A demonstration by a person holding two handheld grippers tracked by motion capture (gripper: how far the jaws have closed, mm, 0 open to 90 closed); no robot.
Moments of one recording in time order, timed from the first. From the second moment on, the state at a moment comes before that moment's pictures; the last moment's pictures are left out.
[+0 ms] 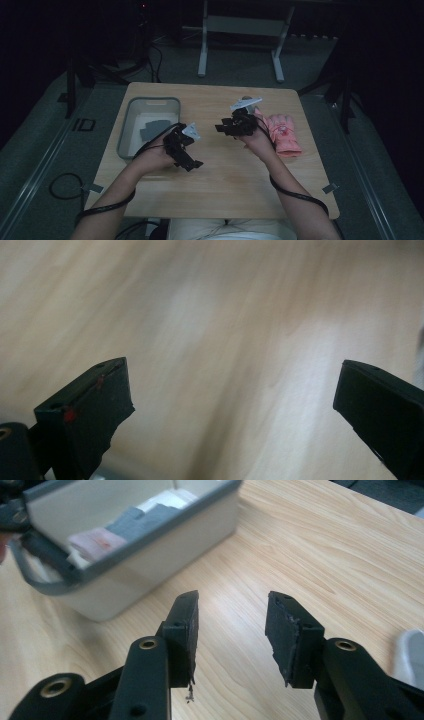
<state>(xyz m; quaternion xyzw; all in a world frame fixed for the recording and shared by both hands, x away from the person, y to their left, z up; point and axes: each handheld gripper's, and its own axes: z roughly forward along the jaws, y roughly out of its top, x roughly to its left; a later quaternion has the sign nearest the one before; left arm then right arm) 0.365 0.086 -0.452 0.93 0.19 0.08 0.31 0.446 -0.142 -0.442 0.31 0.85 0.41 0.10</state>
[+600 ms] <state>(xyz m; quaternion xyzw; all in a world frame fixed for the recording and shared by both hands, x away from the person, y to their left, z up) 0.331 0.070 -0.507 0.91 0.19 0.08 0.35 0.461 -0.196 -0.455 0.34 0.84 0.40 0.15</state>
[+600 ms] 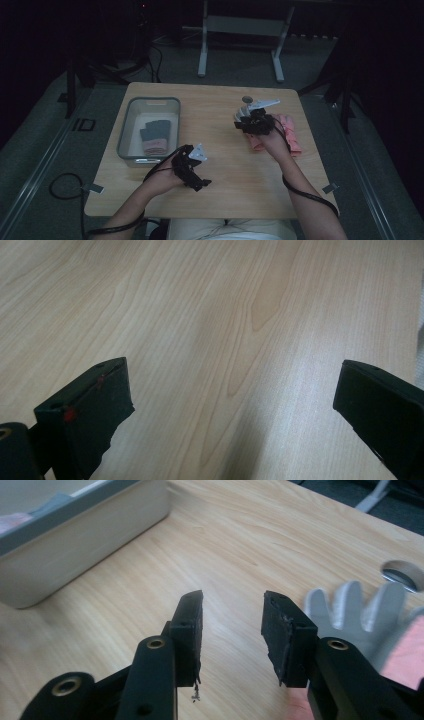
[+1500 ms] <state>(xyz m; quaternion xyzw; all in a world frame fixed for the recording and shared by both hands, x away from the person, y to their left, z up) 0.294 0.080 -0.552 0.90 0.22 0.11 0.37 0.521 -0.221 -0.496 0.45 0.82 0.28 0.21</state>
